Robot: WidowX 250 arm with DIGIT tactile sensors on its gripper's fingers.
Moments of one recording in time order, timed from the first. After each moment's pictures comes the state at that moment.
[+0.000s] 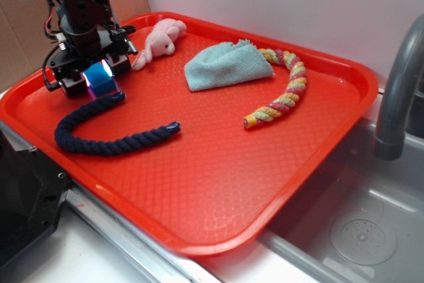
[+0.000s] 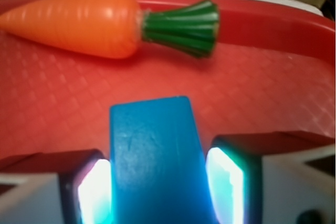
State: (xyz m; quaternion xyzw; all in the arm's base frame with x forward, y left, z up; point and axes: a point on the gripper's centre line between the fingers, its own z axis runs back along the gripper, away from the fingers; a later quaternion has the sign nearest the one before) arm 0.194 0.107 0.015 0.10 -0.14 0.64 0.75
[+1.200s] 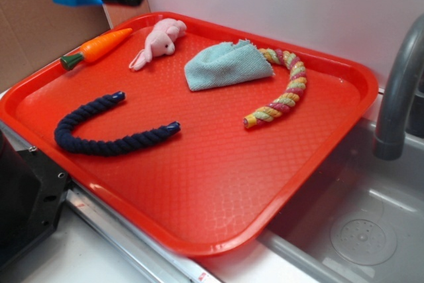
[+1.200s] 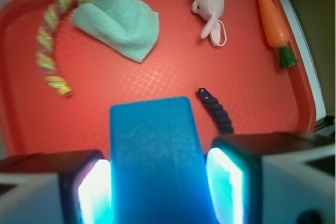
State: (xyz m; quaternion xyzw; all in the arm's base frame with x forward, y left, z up) arm 0.171 -0.035 0.188 0.00 -0.05 0.15 0.99
